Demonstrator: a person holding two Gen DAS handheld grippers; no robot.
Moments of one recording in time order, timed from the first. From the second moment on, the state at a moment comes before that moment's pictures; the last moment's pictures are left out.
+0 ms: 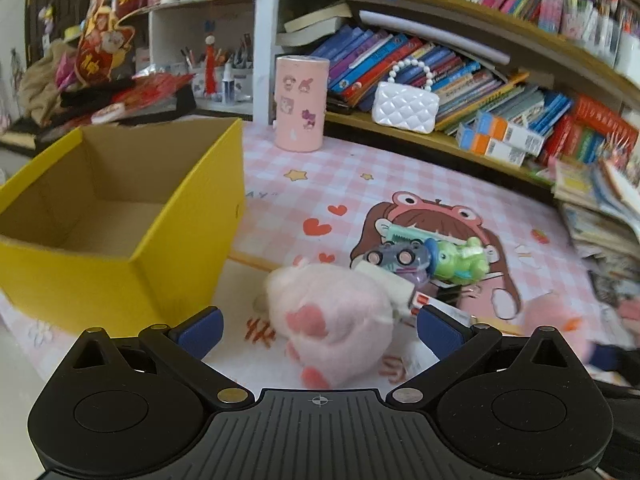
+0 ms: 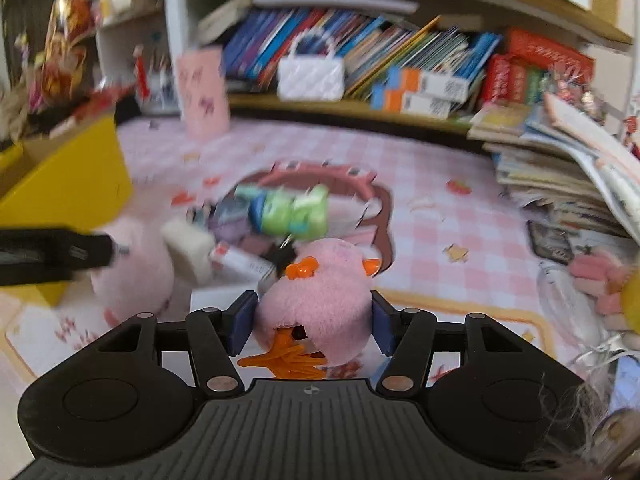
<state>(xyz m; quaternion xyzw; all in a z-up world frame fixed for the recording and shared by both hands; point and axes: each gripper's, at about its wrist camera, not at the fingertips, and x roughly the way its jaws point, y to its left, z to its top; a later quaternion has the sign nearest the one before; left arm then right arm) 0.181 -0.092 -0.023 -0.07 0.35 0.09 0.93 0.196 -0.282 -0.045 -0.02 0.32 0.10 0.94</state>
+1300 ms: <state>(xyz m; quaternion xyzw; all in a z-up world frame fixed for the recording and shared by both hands) 0.123 -0.064 0.001 0.06 0.28 0.00 0.96 0.097 -0.247 -0.021 0.03 0.33 0.00 0.95</state>
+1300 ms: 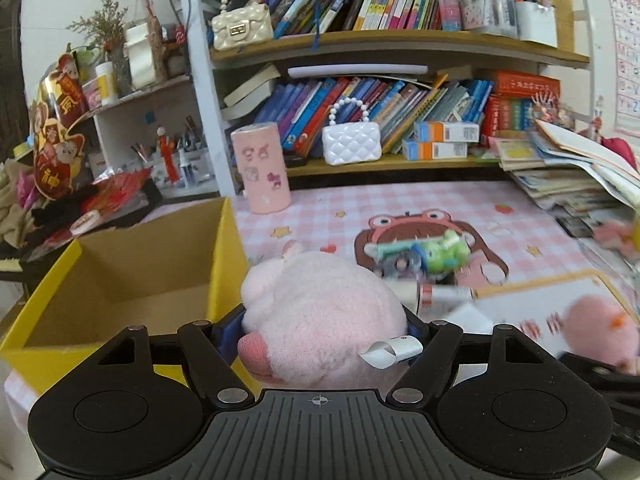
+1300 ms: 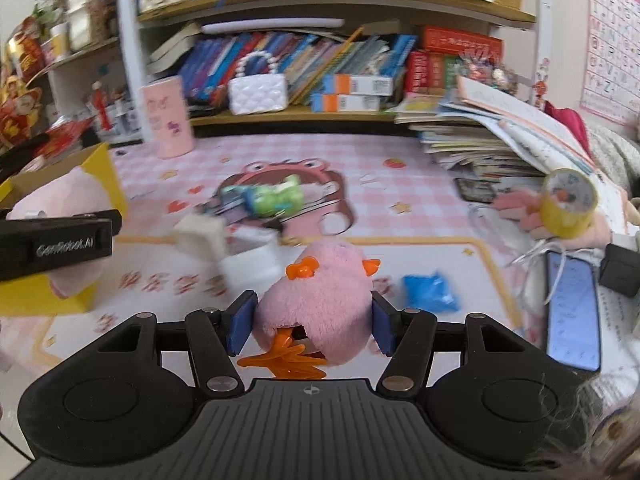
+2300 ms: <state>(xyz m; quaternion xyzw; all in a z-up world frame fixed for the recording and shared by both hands) 0.021 0.097 -0.015 -0.06 0.33 0.07 0.94 0.050 -0.074 -0.029 -0.04 0.35 0.16 0.92</state>
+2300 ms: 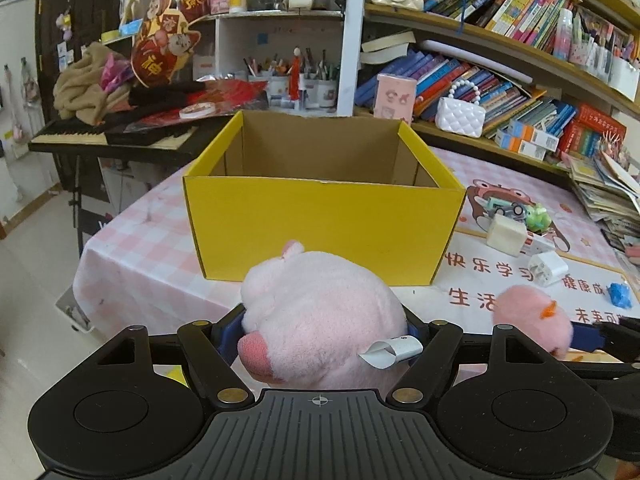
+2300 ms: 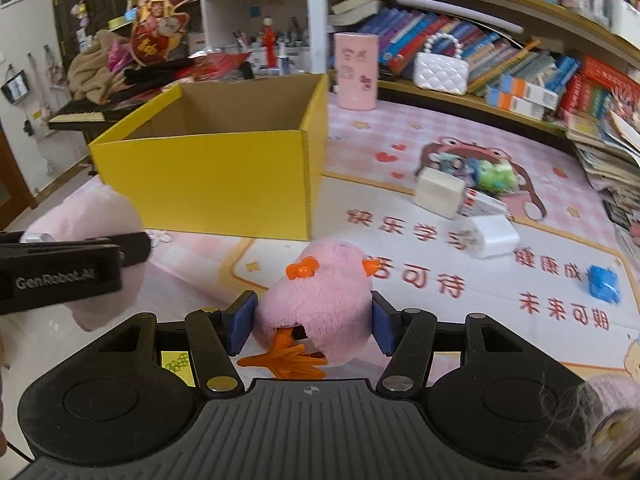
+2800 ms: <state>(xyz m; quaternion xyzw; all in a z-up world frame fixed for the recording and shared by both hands) 0.004 0.131 -0.007 -0.05 0.31 0.08 0.95 0.042 -0.037 -0.021 -0.04 0.35 0.16 0.92</state>
